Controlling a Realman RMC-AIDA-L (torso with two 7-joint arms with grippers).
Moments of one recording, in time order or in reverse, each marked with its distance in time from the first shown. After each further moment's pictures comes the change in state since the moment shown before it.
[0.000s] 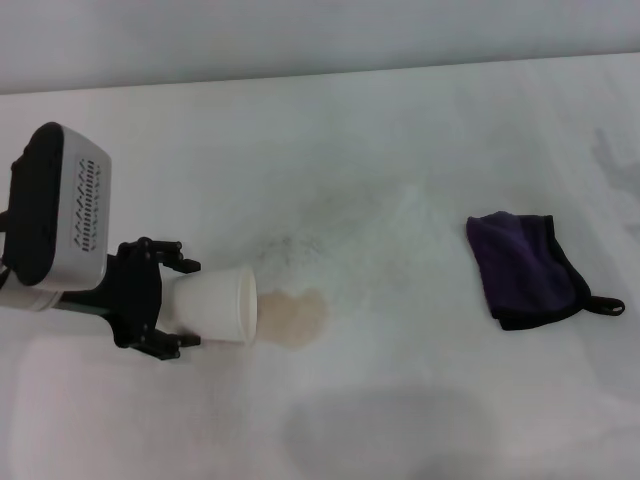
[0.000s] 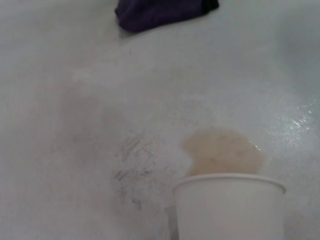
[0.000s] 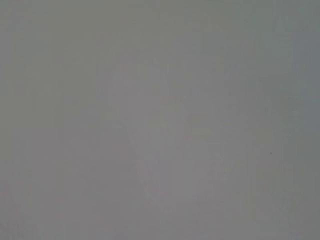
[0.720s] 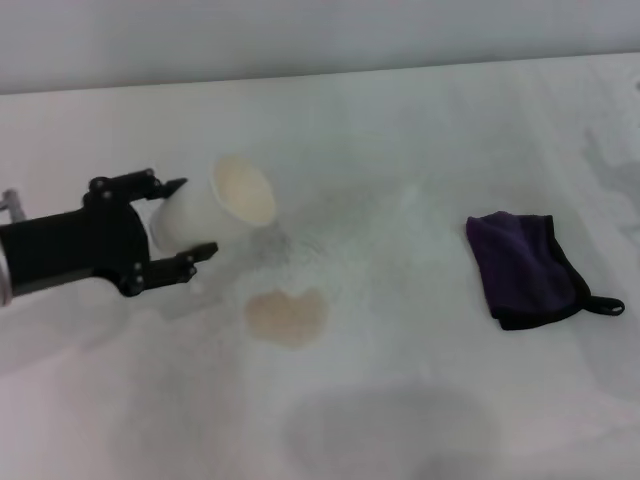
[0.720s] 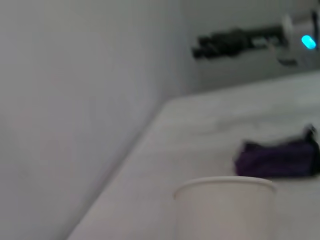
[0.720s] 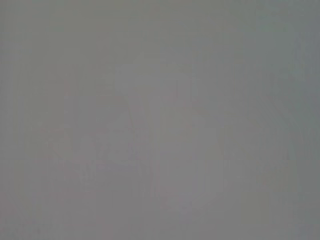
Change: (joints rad) left arm 0.190 0.002 -0.143 -0.071 -0.572 -0.015 0.259; right arm 0.000 0.000 -0.029 -0.006 -0.011 0.010 -0.009
